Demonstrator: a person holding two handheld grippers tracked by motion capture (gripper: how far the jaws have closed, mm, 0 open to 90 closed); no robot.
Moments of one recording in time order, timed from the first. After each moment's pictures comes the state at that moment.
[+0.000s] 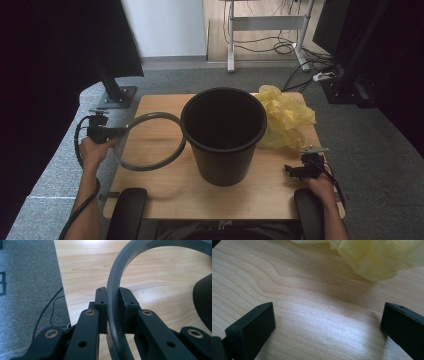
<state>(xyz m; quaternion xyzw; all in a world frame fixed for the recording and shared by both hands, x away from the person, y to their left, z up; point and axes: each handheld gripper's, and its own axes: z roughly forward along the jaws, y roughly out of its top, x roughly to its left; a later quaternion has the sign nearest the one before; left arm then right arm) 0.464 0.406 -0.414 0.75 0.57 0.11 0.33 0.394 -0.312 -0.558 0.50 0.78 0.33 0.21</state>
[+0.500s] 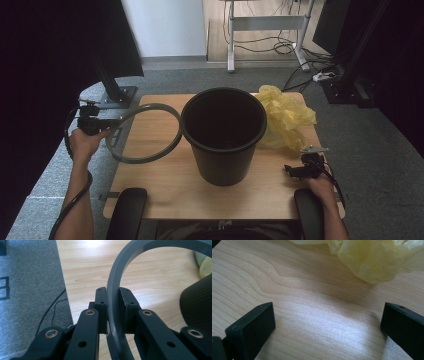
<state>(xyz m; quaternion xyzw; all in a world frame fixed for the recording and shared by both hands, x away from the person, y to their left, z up) 0.463 0.412 -0.371 0.74 0.57 0.11 0.34 0.394 -0.312 -0.558 0.50 0.78 0.33 0.21</state>
